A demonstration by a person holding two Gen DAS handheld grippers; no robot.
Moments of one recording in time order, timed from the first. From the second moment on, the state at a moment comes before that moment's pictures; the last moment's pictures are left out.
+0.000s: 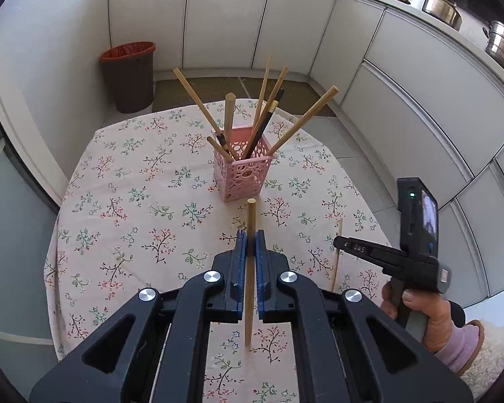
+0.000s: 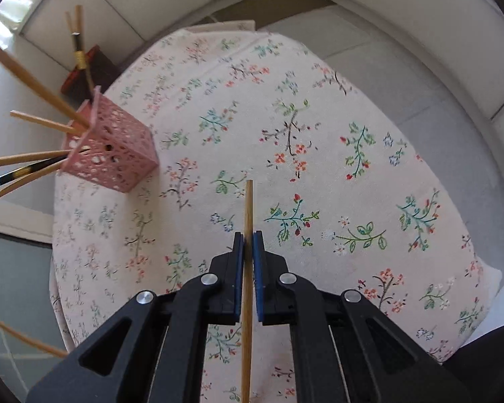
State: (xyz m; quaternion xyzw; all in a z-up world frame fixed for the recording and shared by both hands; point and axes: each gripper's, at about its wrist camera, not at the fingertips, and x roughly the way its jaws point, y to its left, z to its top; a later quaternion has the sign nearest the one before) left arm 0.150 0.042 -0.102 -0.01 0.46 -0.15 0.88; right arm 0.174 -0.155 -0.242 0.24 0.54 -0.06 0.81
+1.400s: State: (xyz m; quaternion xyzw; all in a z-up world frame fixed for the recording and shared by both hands) left arm 0.262 0.004 0.014 -0.01 0.32 -0.10 0.94; right arm 0.233 -0.123 0.053 0.13 0.27 0.09 0.95
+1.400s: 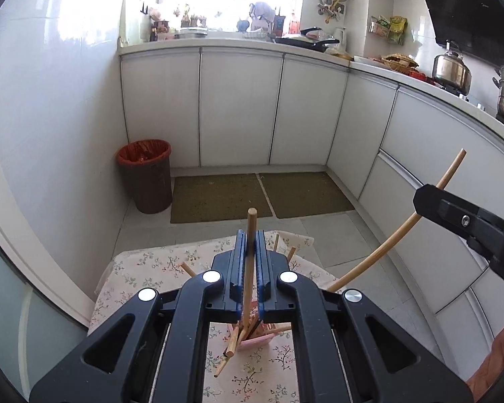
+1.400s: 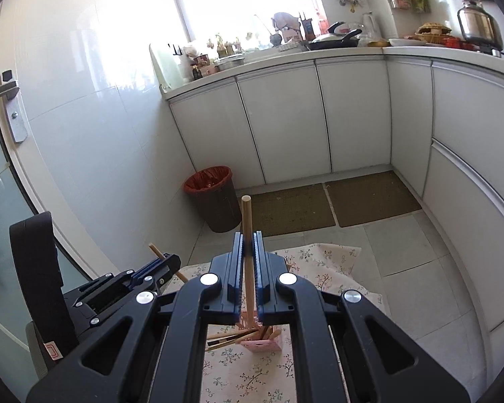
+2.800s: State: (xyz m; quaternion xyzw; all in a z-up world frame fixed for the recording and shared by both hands) left arm 0.134 0.044 0.107 -0.03 0.20 -0.02 0.98; right arm 0.149 -0.103 0.097 0.06 0.22 0.01 0.97
